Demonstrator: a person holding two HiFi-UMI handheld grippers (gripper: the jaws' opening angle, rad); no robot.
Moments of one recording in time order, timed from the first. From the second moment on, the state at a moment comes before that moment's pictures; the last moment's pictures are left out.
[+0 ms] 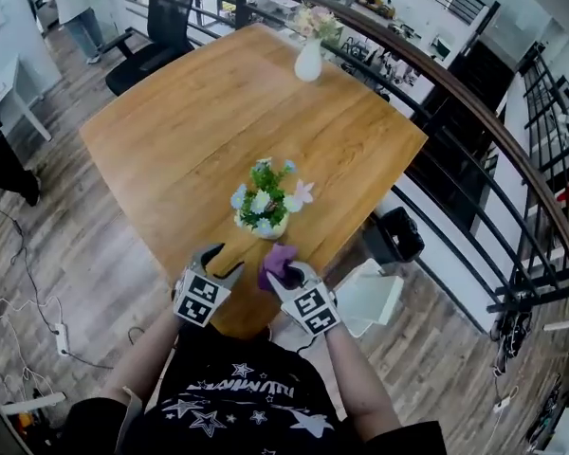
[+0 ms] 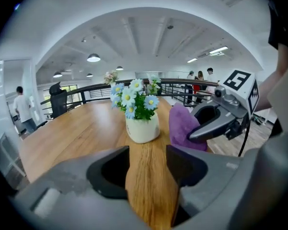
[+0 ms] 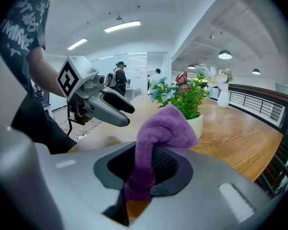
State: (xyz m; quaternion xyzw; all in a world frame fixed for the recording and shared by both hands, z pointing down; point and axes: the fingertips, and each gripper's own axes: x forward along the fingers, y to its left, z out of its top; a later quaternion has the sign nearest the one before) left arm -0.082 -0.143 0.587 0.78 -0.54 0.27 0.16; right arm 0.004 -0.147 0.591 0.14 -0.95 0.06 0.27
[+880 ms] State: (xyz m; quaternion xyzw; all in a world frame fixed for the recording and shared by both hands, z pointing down) left arm -0.111 0.006 0.533 0.70 -0.67 0.18 0.19; right arm 0.028 -0.076 0.548 0.17 -0.95 0.09 0.24
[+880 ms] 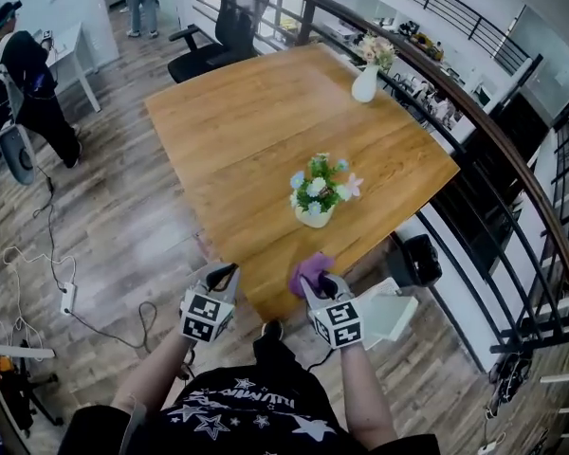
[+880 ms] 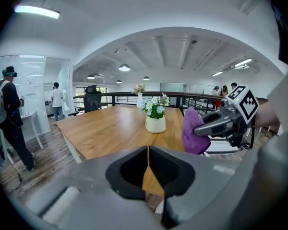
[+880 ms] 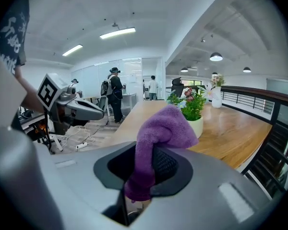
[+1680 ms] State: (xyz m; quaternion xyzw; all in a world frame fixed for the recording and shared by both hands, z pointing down) left arm -0.078 0.211 0.501 0.68 -0.69 0.13 0.19; right arm 0.073 0.110 0.509 0.18 -0.95 0.05 0.23
